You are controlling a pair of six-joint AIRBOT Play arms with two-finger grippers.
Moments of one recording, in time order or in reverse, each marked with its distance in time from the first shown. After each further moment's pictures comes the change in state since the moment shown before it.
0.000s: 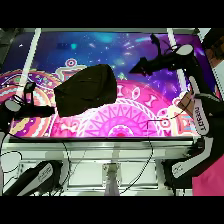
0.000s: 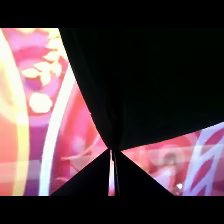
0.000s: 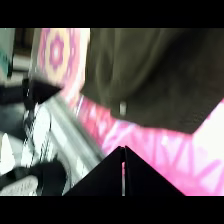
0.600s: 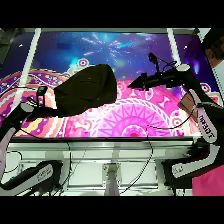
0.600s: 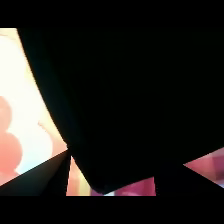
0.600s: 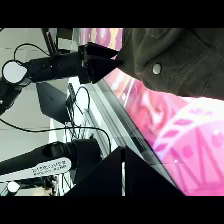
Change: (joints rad) left arm -0.098 -0.140 -0.048 -0.091 0.179 0.099; right arm -0.011 0.088 -0.304 0.188 0.018 -0.161
